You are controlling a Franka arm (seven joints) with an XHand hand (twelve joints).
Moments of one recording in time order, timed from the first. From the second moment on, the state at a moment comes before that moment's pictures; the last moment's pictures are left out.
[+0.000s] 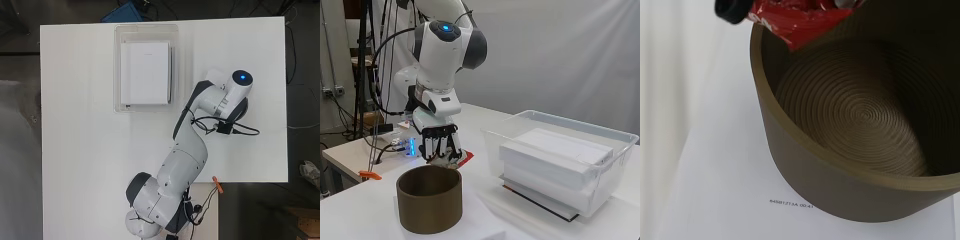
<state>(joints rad) 0.37 0.20 -0.97 -1.97 -0.05 1.76 -1.17</state>
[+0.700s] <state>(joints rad) 0.45 0.28 -1.05 -2.02 -0.01 1.75 -1.15</state>
